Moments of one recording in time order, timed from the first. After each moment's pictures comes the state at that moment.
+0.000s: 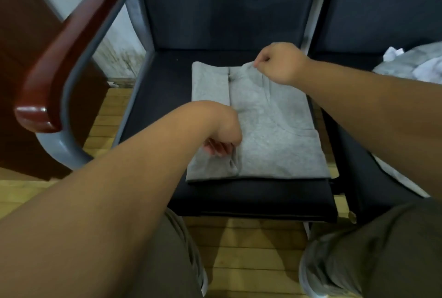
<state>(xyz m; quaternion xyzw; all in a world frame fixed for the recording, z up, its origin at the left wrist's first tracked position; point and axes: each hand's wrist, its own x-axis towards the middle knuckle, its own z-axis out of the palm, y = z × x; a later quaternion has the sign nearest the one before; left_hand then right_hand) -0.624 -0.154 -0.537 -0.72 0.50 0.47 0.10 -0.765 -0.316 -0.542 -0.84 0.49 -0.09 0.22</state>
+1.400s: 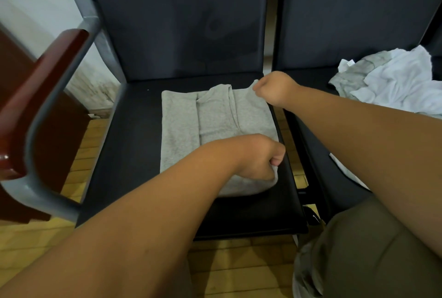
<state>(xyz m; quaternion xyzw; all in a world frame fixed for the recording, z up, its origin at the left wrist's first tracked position) -0.729 -0.170 -0.545 -0.46 0.82 0.34 0.03 -0.839 -0.341 -0.556 -0.74 0.60 -0.08 0.29</state>
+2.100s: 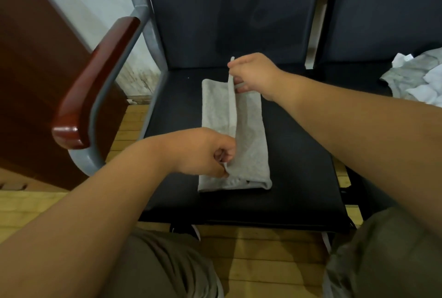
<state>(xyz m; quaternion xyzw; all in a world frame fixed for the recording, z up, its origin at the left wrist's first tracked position) -0.577 -0.090 -0.503 -0.59 0.73 0.34 0.06 -0.699 -0.286 -0.528 -0.62 0.48 -0.24 0.57</state>
